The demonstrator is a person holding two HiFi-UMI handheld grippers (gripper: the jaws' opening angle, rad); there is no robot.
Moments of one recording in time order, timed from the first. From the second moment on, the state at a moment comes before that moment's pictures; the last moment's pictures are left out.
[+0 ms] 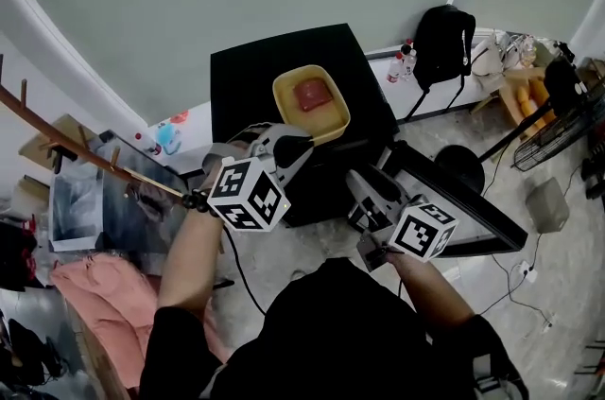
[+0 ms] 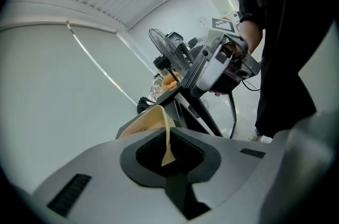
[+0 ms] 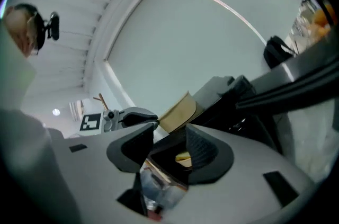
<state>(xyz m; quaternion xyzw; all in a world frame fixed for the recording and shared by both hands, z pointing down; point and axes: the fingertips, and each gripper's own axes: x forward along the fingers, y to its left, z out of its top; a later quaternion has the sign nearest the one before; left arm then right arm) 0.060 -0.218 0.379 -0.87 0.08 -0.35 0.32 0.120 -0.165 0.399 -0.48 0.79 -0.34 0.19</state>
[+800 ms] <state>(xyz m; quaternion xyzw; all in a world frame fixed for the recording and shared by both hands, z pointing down) 0.022 -0.157 0.372 -0.90 0.10 -0.31 0.30 0.064 -0.205 0.401 -0.37 0.68 -0.53 0.35</state>
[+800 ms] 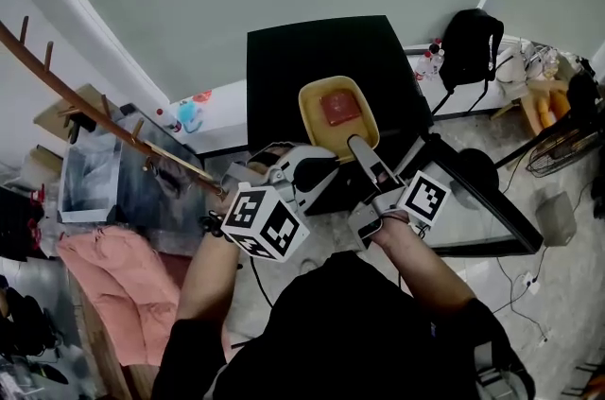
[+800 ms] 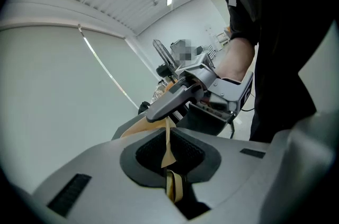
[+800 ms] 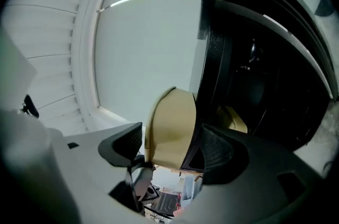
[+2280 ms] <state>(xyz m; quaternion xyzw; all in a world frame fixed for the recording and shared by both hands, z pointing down) -0.008 -0.139 0.403 -0.96 0.22 -0.14 0.08 0.089 -0.119 0.405 -0.33 0.68 -0.51 0.42</state>
